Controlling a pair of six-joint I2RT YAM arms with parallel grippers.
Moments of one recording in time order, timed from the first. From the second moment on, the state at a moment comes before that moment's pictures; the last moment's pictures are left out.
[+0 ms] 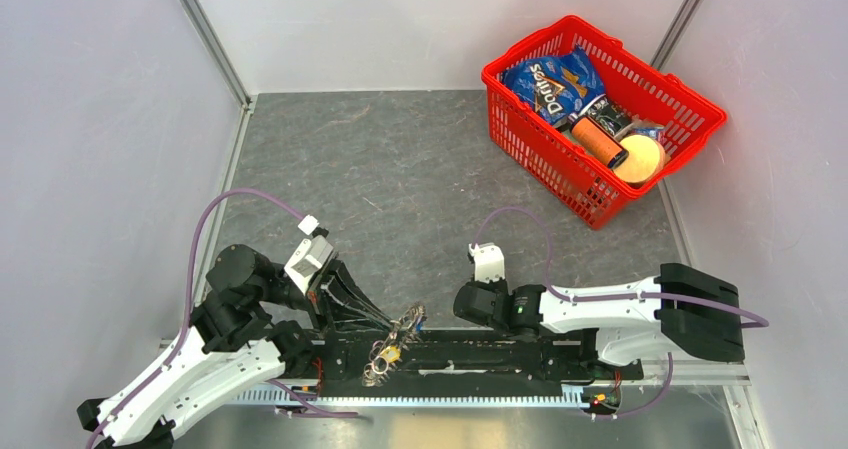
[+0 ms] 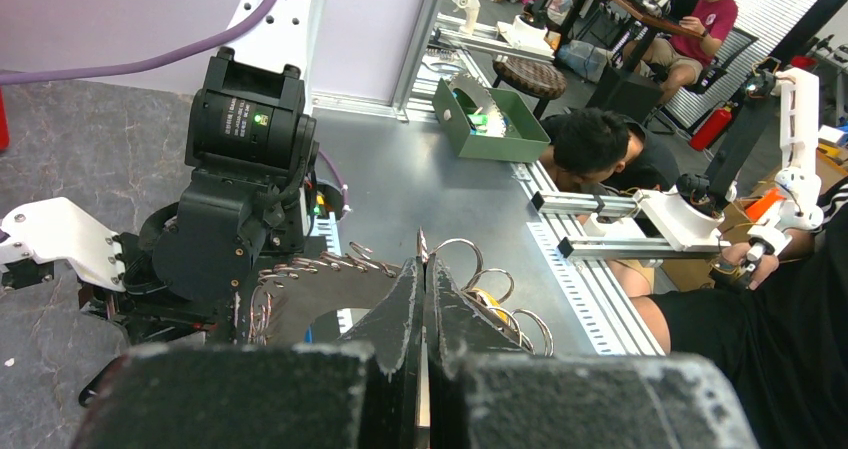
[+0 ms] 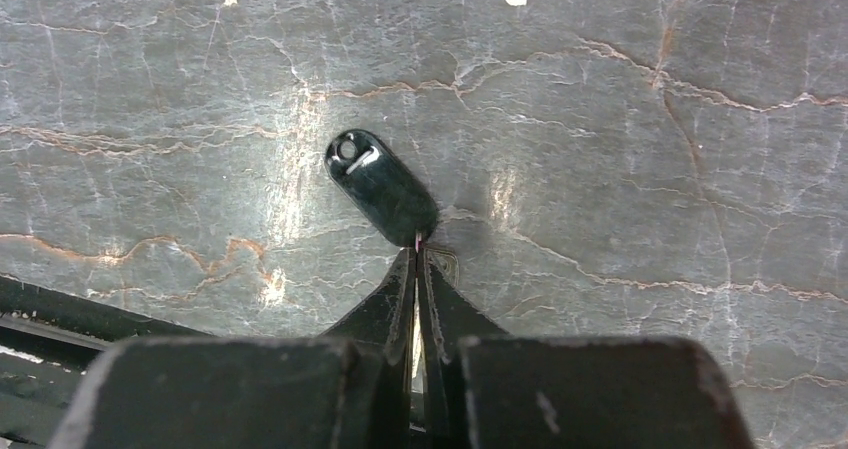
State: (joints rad) left arm -0.85 0.44 0.72 -0.07 0.94 -0.49; right arm 1.33 1.30 0.56 -0.36 0.61 0.92
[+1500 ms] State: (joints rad) left arm -0.85 0.43 0.73 -0.07 0.94 -0.49; right arm 1.32 1.30 0.79 -0.55 0.77 0.79
